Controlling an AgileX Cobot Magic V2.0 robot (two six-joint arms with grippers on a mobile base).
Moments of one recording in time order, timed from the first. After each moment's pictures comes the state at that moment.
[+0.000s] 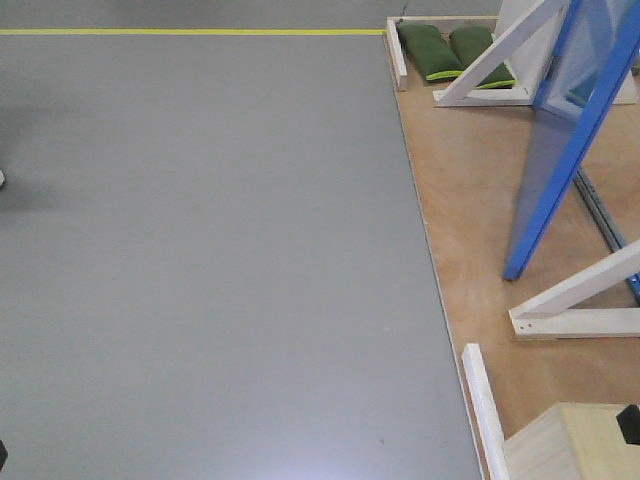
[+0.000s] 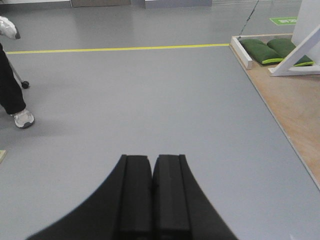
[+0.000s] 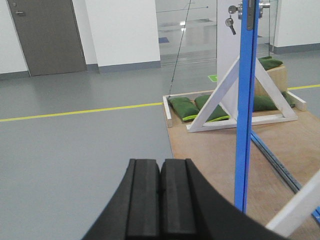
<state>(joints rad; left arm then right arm) 0.03 -0.01 0.03 0.07 0.36 -0.02 -0.04 -0.01 0.03 -0.01 0.18 0.09</state>
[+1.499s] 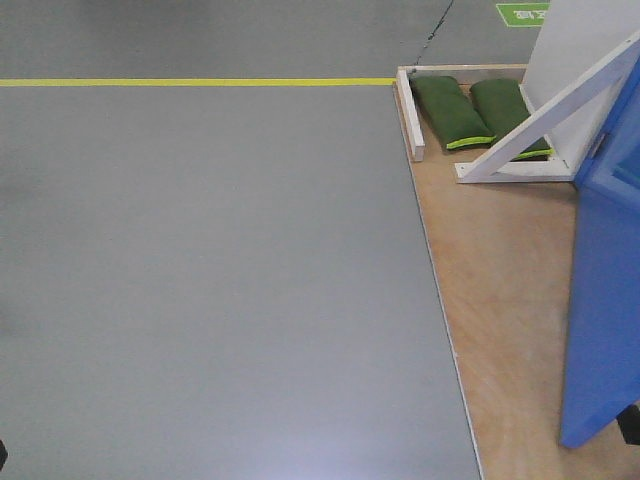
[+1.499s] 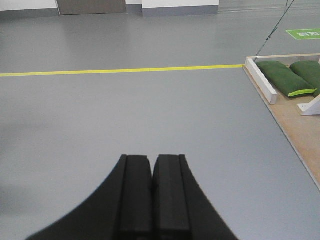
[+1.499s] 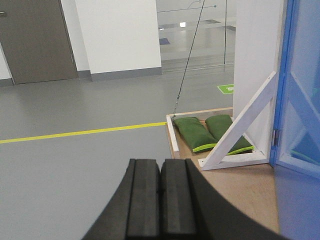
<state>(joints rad) 0.03 -0.01 0.03 0.07 0.36 -0.02 -0.04 -0.01 0.03 -0.01 0.18 0.09</state>
